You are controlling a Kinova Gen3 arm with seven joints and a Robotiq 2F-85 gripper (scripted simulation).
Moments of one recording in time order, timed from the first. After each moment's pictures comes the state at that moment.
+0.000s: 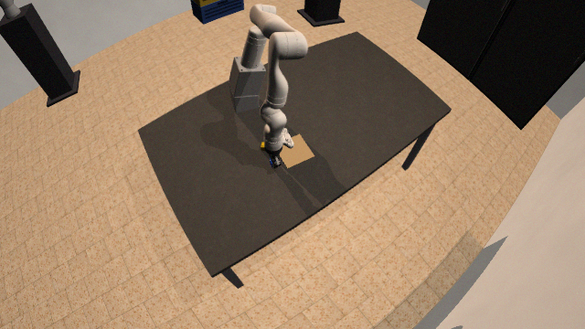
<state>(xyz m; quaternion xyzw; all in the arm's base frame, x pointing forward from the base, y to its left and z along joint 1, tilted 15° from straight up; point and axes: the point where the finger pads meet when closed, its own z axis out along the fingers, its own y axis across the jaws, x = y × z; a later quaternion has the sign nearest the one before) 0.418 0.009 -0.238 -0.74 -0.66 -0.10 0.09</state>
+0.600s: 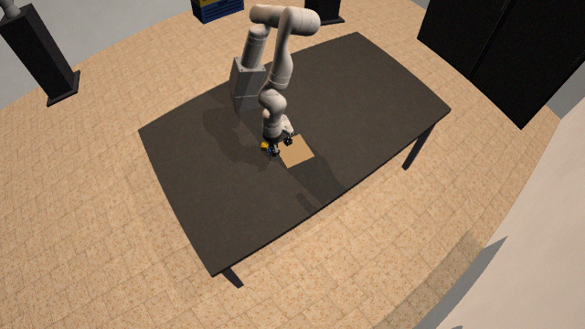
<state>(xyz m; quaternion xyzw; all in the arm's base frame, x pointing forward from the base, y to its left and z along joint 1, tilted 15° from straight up) 0.410 -0.016 -0.156 -0.74 -0.66 -0.09 0.10</state>
